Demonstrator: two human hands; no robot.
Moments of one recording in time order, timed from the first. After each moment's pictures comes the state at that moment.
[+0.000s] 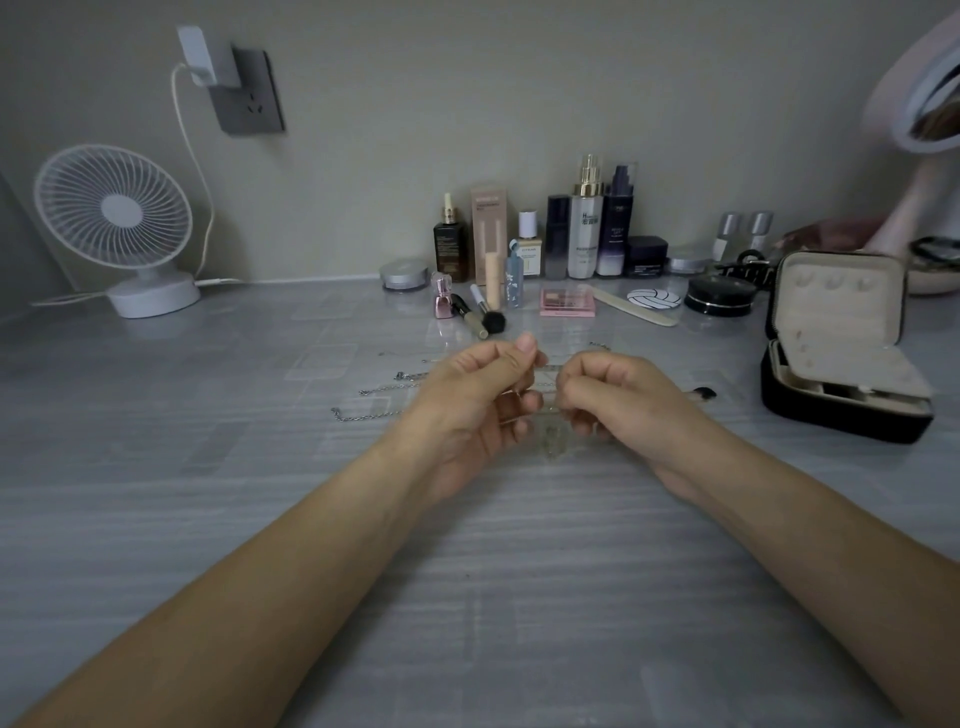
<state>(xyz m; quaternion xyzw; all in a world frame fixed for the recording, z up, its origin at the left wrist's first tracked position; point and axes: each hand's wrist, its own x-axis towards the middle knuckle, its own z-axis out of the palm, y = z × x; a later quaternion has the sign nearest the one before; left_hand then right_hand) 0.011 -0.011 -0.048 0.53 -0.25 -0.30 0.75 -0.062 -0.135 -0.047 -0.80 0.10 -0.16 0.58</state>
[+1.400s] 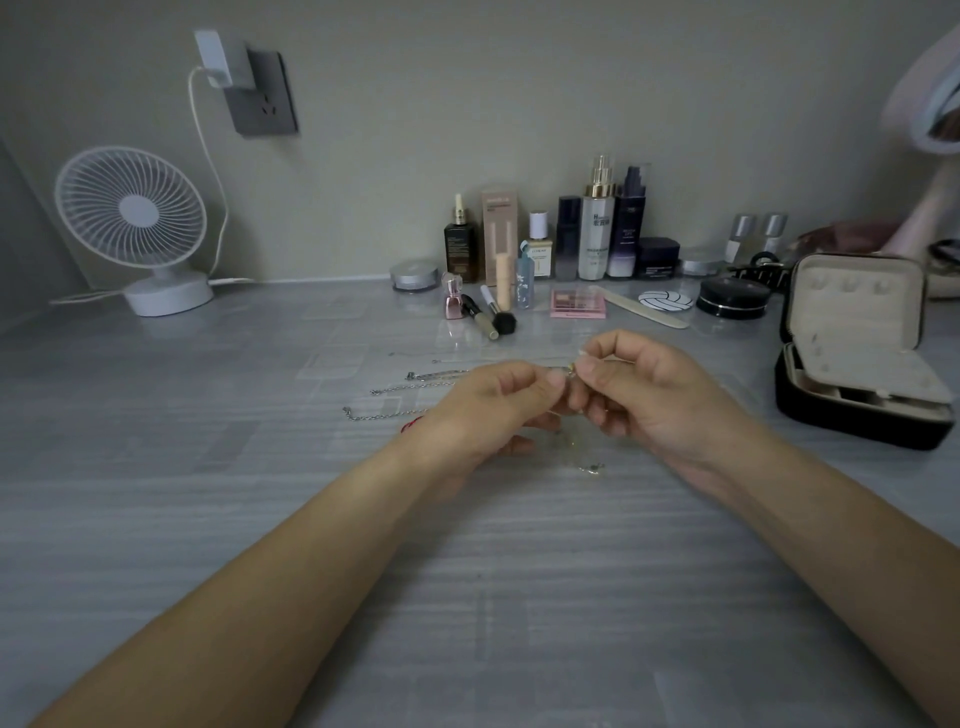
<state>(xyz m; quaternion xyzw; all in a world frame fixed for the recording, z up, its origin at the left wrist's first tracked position) 0.011 -0.007 -0.050 0.69 -0.33 -0.26 0.59 -0.065 -0.144 -0.045 -0.73 0.03 -0.17 0.66</state>
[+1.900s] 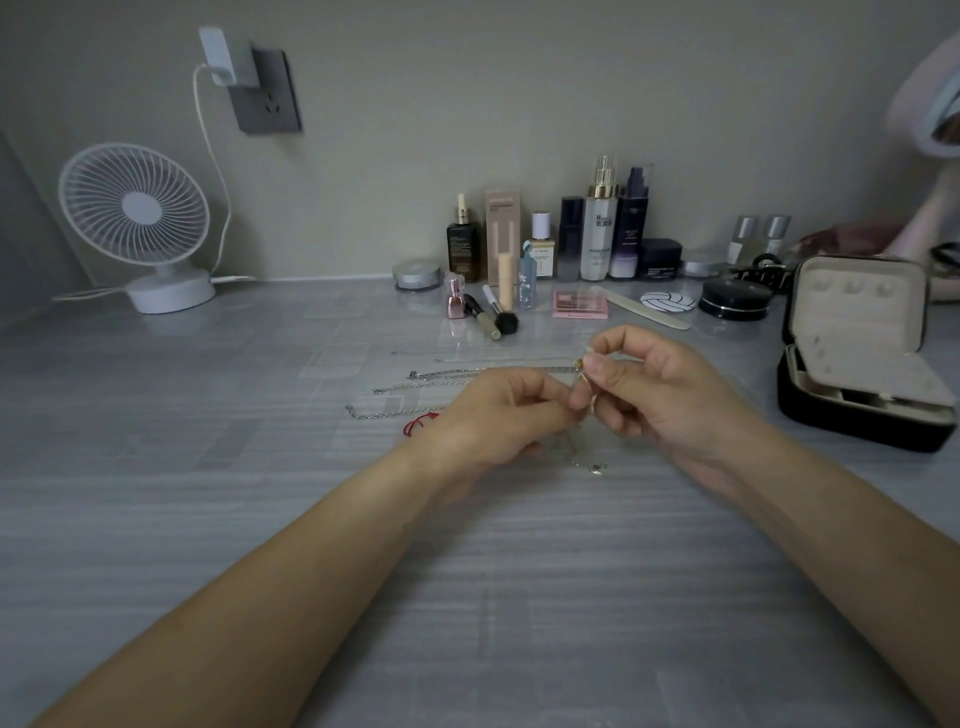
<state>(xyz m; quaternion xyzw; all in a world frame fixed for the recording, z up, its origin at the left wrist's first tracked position) 0.005 -0.010 -0.049 0.71 -0.32 -0.25 0.58 -0.065 -0.147 -0.043 -0.72 0.02 -0.16 0.67</state>
